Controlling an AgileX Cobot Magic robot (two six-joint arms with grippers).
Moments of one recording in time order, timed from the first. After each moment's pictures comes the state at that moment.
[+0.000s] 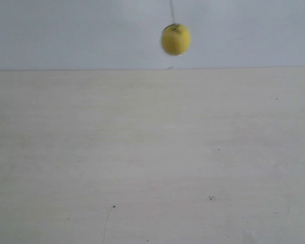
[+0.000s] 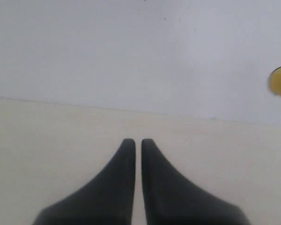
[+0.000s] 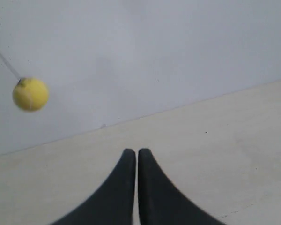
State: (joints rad) left arm -0.08 0.00 0.00 -0.05 0.12 -0.13; right arm 0.09 0.00 0.00 0.12 0.08 0.22
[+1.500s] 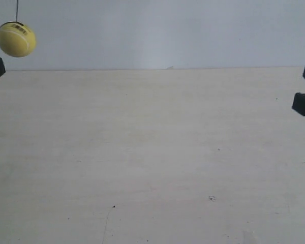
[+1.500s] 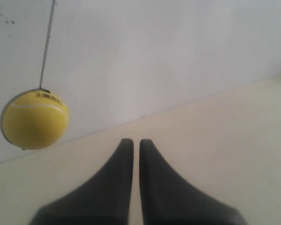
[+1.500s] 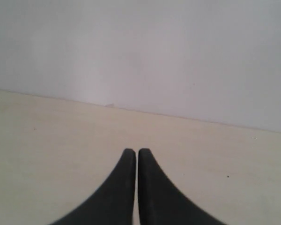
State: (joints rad) left arm -0.08 0.85 -0.39 0.99 -0.44 -0.83; right arm 0.09 0.96 -0.36 -0.47 -0.40 0.40
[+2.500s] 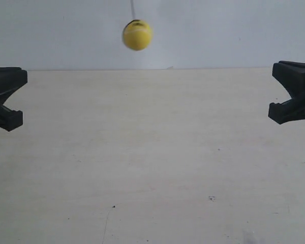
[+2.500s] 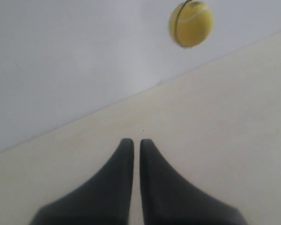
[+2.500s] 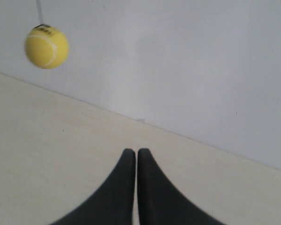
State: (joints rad) left arm -0.08 1.12 -0.43 0.79 -0.48 -0.46; right arm 0.09 1.15 -0.36 -0.56 -0.67 0.31
